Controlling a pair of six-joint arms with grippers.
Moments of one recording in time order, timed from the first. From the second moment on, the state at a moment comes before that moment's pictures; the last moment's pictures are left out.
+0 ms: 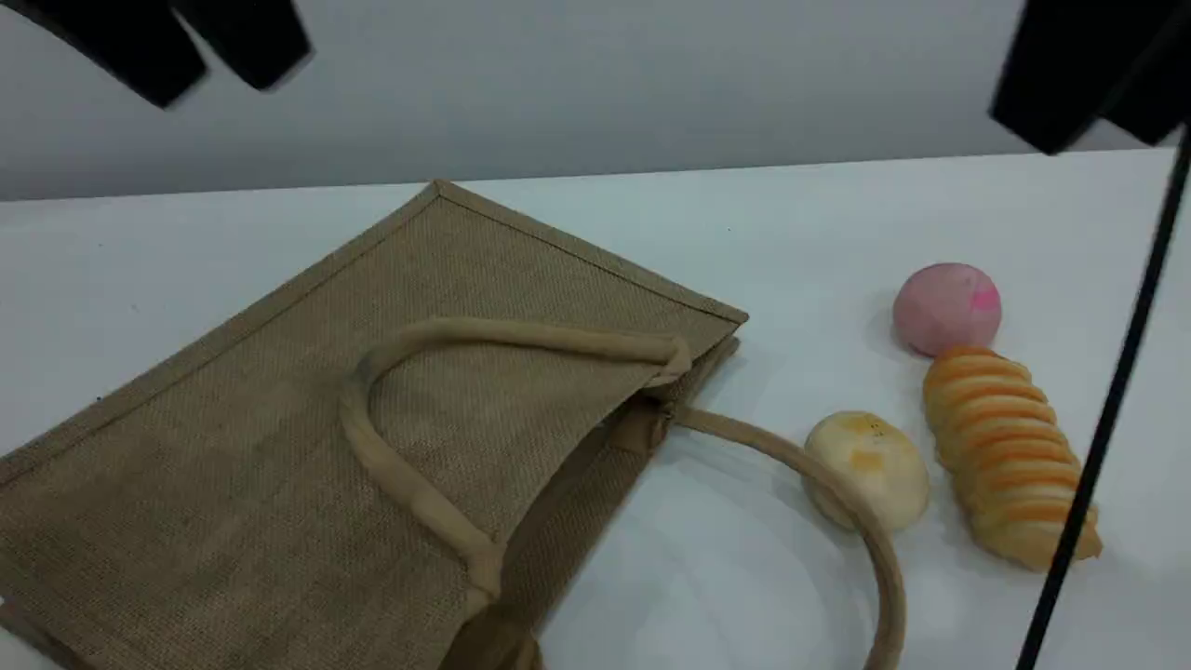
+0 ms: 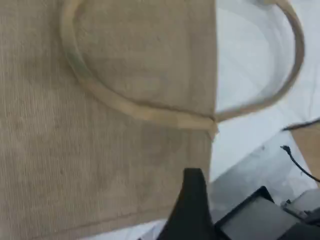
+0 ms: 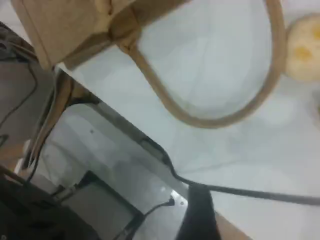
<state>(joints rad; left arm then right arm) -0.36 1.47 -1.30 -0.34 1.23 0.24 0.34 1.39 -1.13 0.34 1.22 -0.28</state>
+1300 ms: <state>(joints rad) -0.36 0.22 -0.74 -0.03 1.22 -0.14 0.34 0.21 -0.79 0.08 1.22 -0.02</state>
